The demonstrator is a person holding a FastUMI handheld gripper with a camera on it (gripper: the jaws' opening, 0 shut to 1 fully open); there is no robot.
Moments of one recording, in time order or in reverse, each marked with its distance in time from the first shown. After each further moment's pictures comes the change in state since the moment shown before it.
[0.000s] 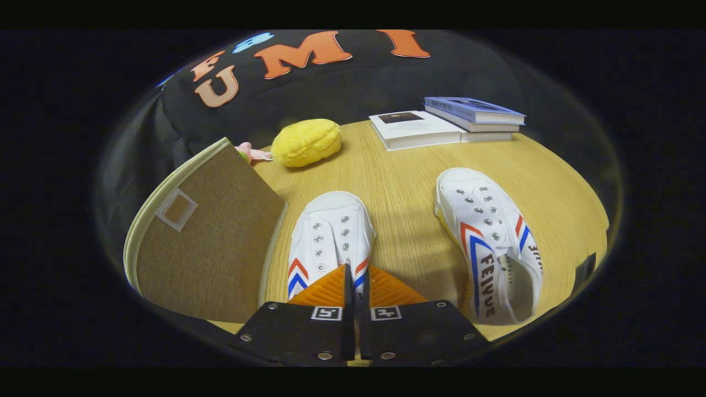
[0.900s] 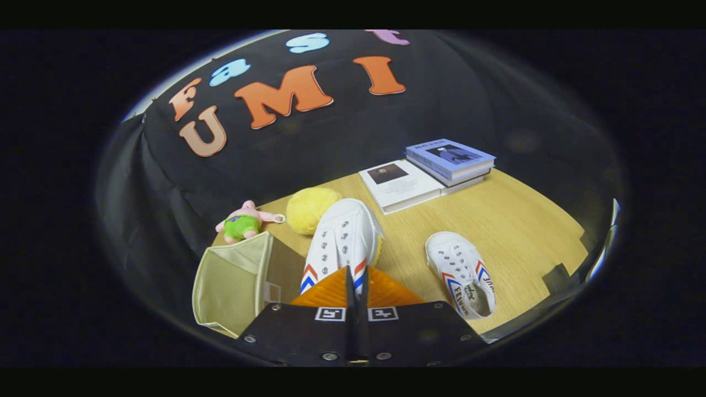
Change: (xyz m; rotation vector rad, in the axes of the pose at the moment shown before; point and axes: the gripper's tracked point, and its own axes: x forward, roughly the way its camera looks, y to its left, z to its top) arm -0.097 0.042 0.128 0.121 -0.234 -0.050
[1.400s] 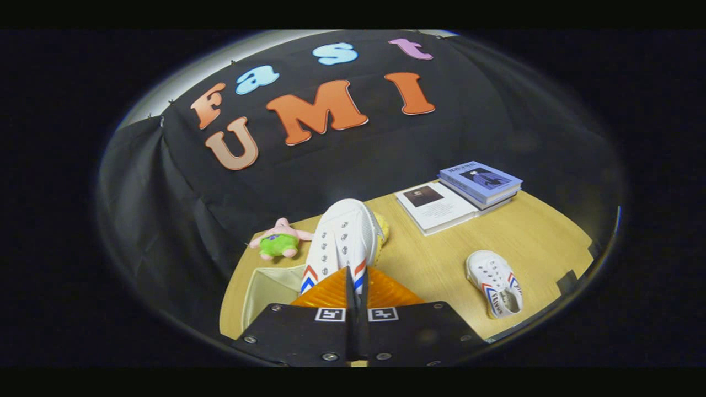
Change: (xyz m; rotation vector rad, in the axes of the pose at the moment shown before) arm -0.015 0.096 0.028 -0.015 -0.078 0.109
